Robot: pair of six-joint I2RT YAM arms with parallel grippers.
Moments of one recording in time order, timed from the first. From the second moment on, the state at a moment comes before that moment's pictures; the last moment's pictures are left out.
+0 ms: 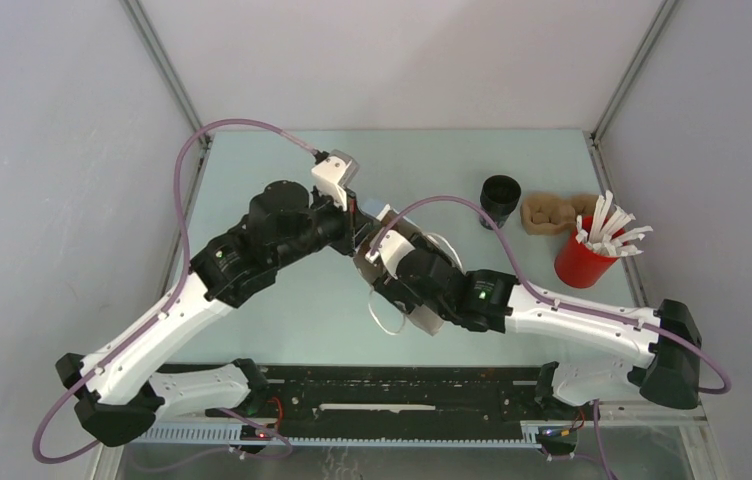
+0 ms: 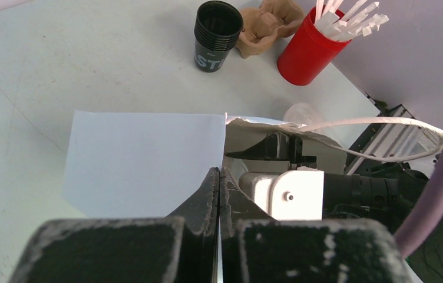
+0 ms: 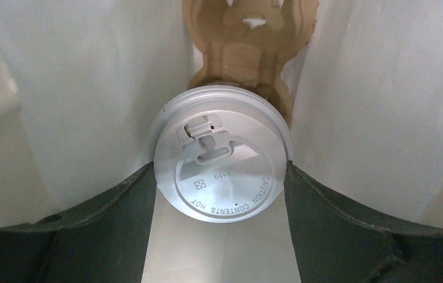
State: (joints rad) left arm -0.86 1.07 1.29 -0.52 -0.01 -0.27; right arm 1.17 1.29 1.07 -0.47 0.47 -0.07
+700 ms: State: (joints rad) left arm -0.87 1.09 1.33 -0.57 -0.04 -0.26; right arm 1.12 1.28 0.99 -0.34 0.54 -0.10
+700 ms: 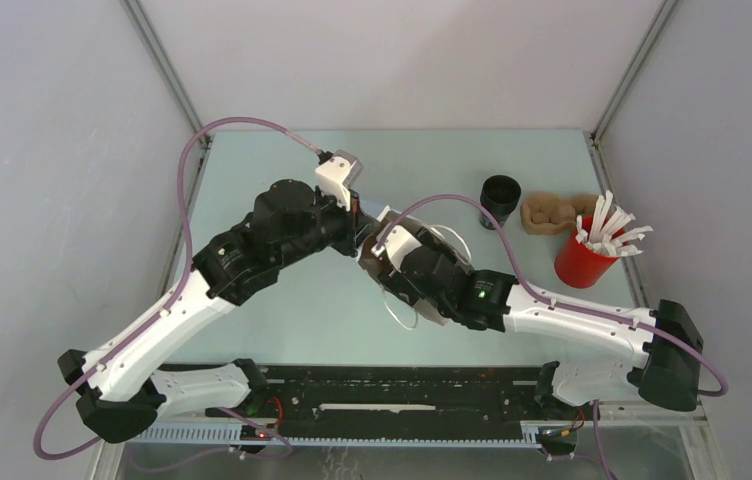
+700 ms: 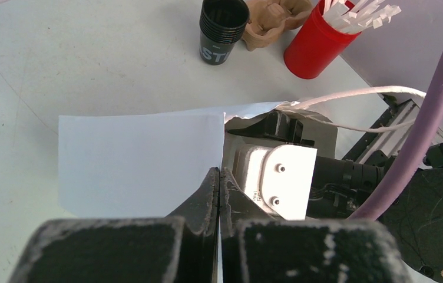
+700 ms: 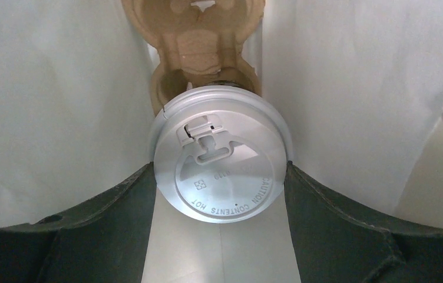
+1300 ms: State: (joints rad) left arm -0.87 1.10 1.33 -0.60 -0.07 -0.27; right arm 1.11 1.36 0.99 -0.31 0.57 -0.12
